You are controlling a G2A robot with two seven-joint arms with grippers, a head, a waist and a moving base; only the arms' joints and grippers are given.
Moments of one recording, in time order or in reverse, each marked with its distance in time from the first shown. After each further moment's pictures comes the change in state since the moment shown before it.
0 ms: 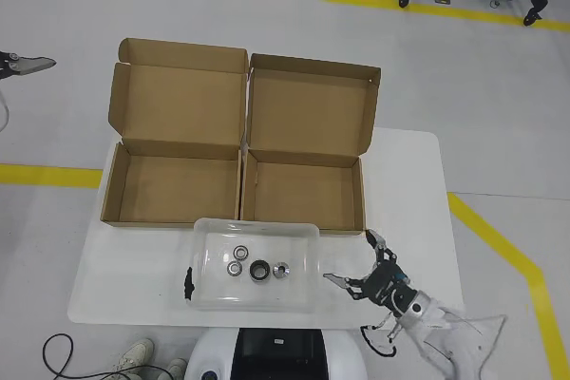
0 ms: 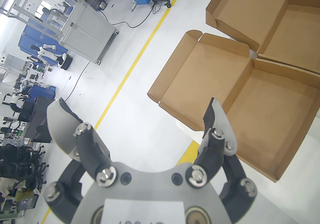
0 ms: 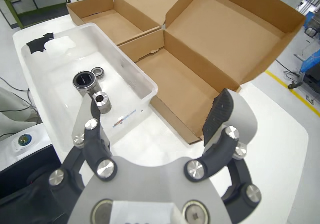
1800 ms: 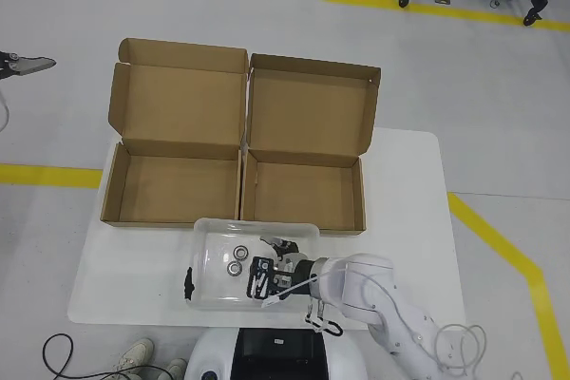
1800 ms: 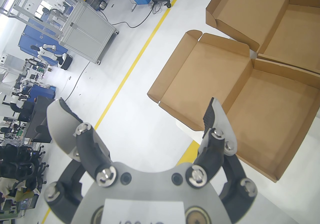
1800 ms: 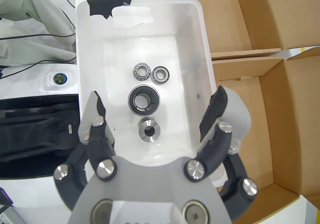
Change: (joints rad) left arm 0.000 0.000 0.000 0.000 0.000 0.000 0.000; right arm 0.560 -0.054 -0.564 0.126 0.164 -0.089 0.798
